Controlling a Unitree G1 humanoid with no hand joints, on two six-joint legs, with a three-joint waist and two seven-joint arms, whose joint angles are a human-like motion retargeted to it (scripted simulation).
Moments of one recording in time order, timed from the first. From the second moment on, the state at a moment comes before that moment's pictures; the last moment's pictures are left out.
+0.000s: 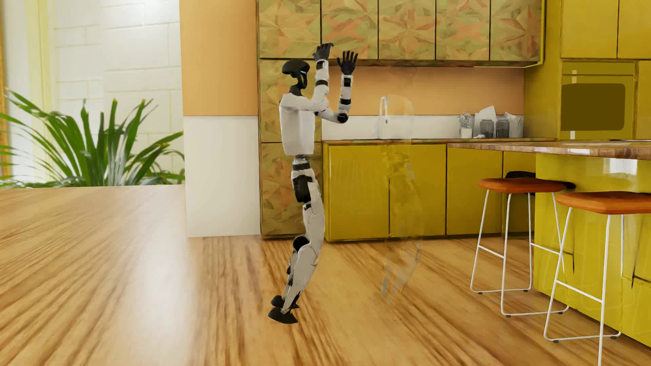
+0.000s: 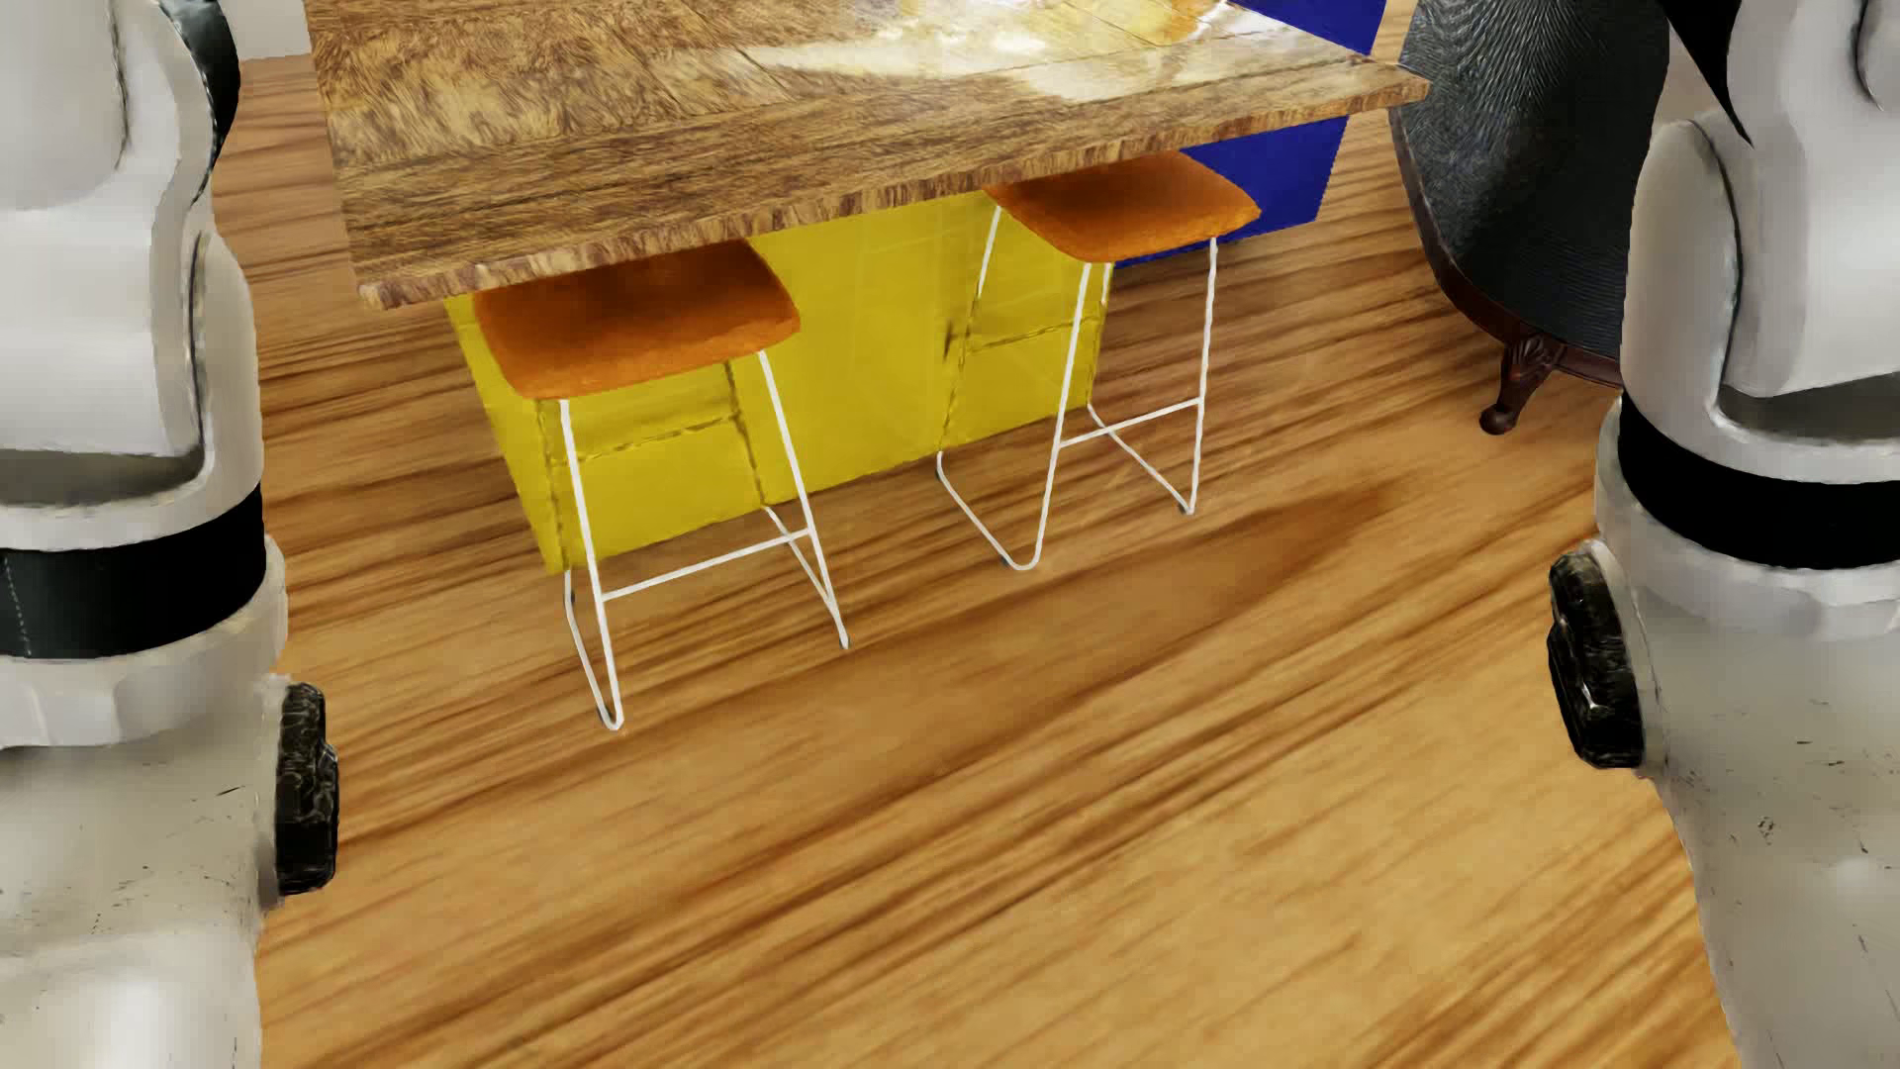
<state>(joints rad) 0.18 0.05 -0.31 -0.14 -0.14 -0.10 0.00 0.00 0.05 0.26 0.48 -1.04 -1.32 0.03 0.03 0.66 -0.49 0.00 0.00 0.05 0.14 -0.29 -0.38 0.00 0.00 0.00 0.00 0.00 0.00</state>
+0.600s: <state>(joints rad) 0.14 0.03 -0.26 -0.14 -0.15 -0.06 0.00 0.00 0.07 0.27 0.47 -1.10 -1.19 0.03 0.07 0.66 -0.56 0.00 0.00 0.09 0.08 -0.48 -0.42 0.00 0.00 0.00 0.00 0.00 0.00</state>
